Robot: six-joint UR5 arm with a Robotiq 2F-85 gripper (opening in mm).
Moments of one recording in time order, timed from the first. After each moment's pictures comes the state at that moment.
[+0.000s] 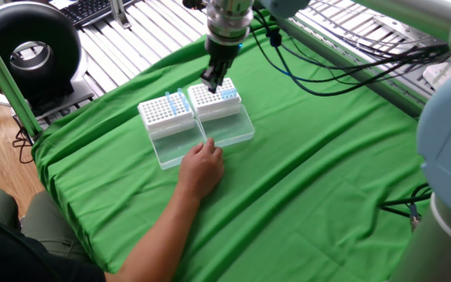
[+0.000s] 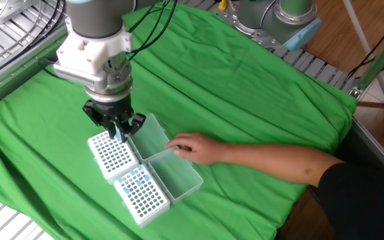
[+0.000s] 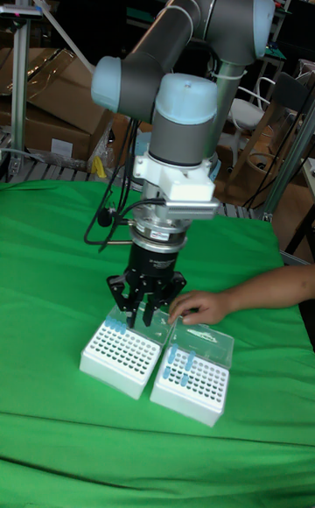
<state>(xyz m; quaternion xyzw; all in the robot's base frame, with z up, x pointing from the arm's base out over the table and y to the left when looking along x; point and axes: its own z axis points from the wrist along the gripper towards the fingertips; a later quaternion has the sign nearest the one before) 0.625 0.020 0.097 -0.16 0.98 0.02 0.08</state>
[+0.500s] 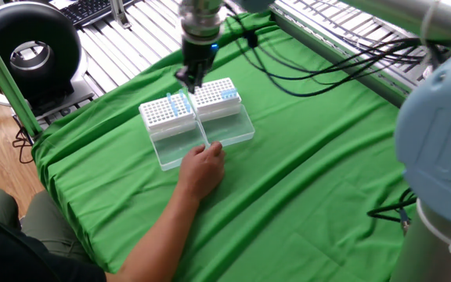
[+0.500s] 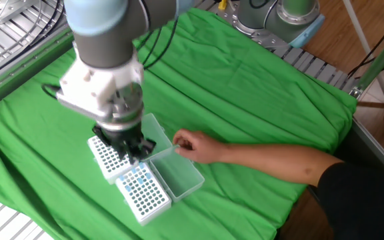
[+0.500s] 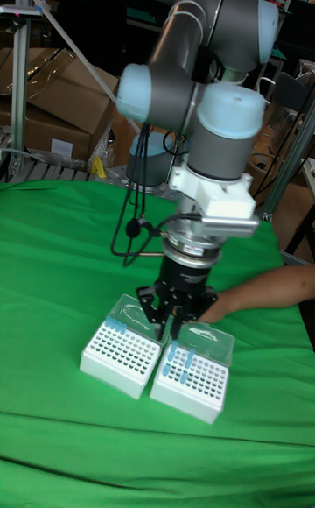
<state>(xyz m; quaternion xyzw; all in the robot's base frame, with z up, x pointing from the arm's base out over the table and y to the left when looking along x) 0.648 0.070 0.101 -0.11 0.99 0.01 0.07</state>
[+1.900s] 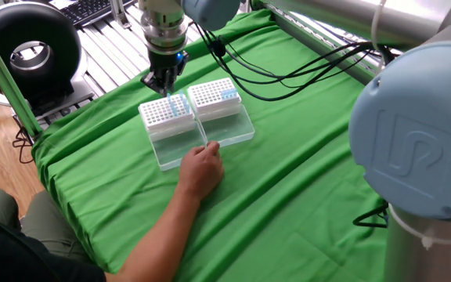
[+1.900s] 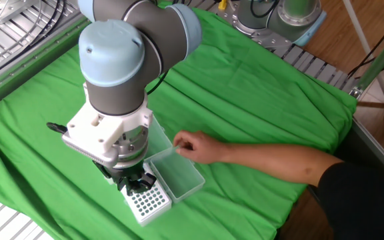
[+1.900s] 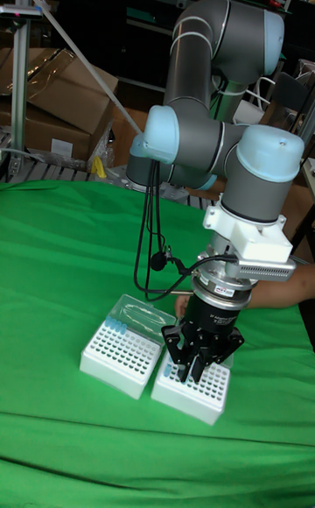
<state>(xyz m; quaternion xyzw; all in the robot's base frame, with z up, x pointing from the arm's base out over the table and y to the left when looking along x) 0.695 0.098 0.076 -0.10 0.99 0.00 0.09</state>
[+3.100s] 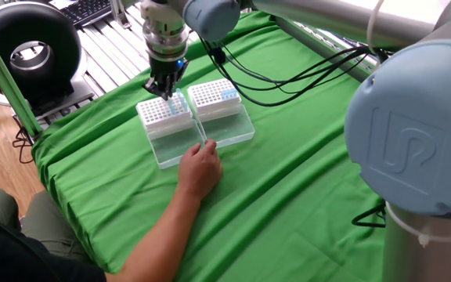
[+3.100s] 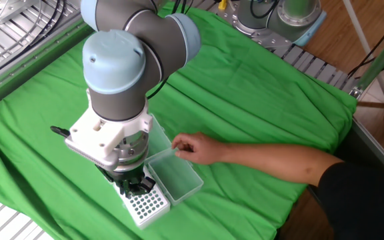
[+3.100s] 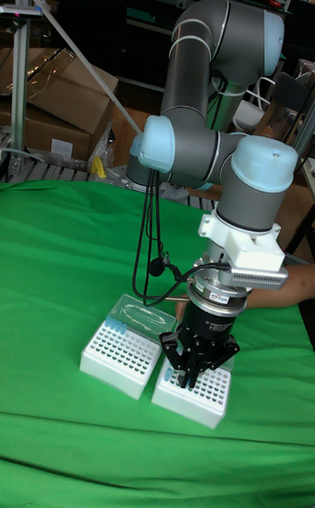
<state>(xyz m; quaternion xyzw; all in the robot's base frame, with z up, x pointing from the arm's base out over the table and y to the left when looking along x) 0.691 0.095 0.063 -0.08 0.99 0.00 0.09</state>
